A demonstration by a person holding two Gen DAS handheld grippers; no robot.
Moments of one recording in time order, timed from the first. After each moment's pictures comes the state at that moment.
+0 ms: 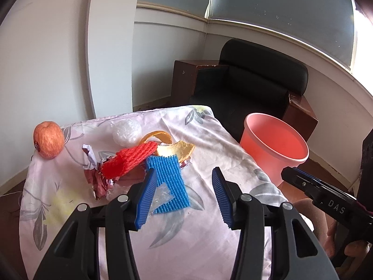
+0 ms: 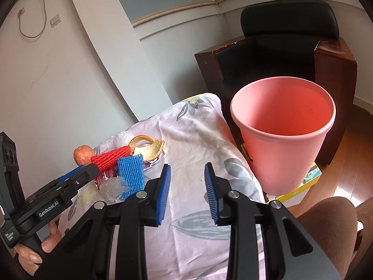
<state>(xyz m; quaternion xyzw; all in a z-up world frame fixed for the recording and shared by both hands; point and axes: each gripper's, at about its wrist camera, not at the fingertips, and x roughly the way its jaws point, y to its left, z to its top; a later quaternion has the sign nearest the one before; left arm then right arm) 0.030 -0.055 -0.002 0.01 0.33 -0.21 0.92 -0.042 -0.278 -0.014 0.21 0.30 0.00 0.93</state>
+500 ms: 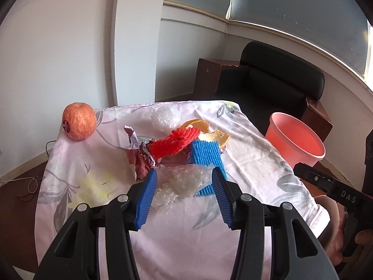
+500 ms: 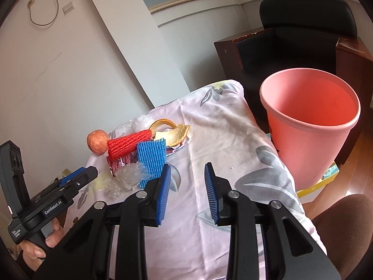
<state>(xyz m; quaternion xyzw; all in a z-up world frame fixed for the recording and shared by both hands) 0.023 0.001 -0.017 -0.01 0.34 -0.16 0.93 -0.030 -0.249 -0.022 0.21 0.32 0.06 0.92</state>
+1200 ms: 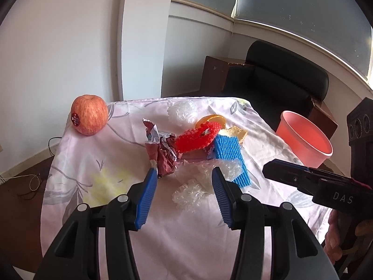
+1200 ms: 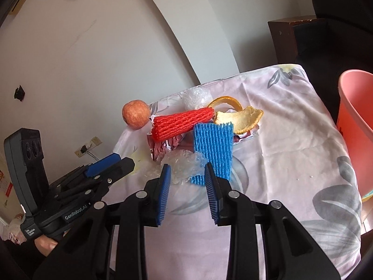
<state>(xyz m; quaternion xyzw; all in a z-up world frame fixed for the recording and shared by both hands) 0.034 0.031 -0.030 -0.01 0.34 -0.15 0.93 0.027 -0.179 -0.029 0.17 0.37 0.20 0.89</state>
